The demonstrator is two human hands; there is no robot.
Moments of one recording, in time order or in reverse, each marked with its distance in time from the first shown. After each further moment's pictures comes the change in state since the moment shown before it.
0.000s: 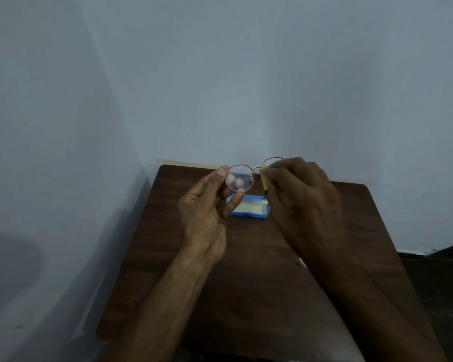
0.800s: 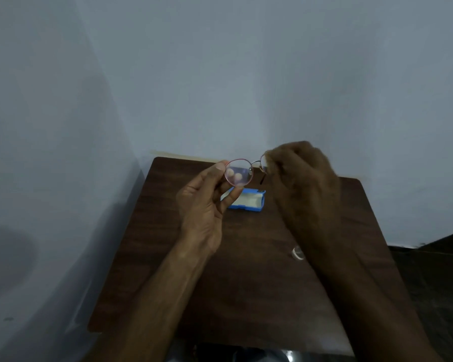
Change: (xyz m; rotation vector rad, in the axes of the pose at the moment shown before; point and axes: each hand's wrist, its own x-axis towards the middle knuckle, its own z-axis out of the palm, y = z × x) left_hand 0.002 -0.008 -0.005 -0.004 -0.063 -0.032; right_hand 0.009 0.005 0.001 -0.003 0.092 0.137
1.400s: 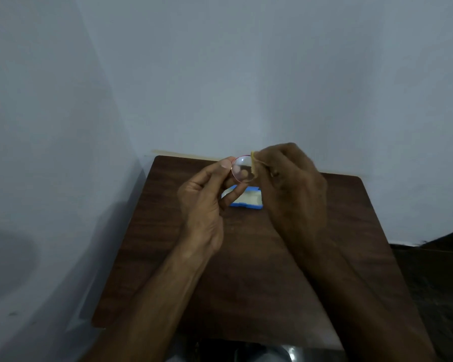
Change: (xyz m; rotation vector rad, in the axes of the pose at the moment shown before) left_hand 0.000 -0.004 -0.002 0.071 -0.006 0.093; right_hand -0.009 -0.016 0.006 0.095 -0.028 -0.027
